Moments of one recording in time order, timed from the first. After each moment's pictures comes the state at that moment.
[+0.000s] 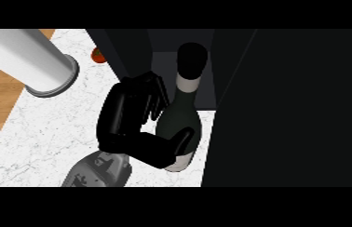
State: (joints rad) left arm -0.36 0.00 -0.37 -1.77 0.15 0.37 0.10; right arm -0.09 -0.07 0.05 -2.48 -0.09 0.10 0.66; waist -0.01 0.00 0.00
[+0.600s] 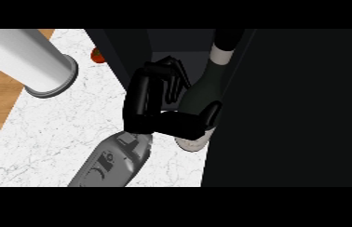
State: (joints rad) left arm -0.53 0.00 -0.43 -1.60 0.15 0.54 0.07; right arm -0.07 -0.07 0.04 -2.49 -0.10 0.12 0.66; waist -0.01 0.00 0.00
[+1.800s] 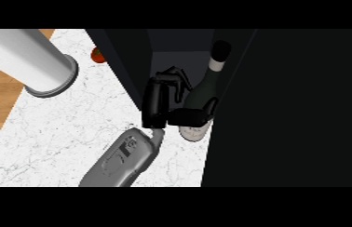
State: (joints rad) left arm -0.55 0.00 -0.49 -1.28 0.29 0.64 -0.25; right arm -0.10 -0.06 0.06 -2.49 -0.09 0.11 0.67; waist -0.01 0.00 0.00
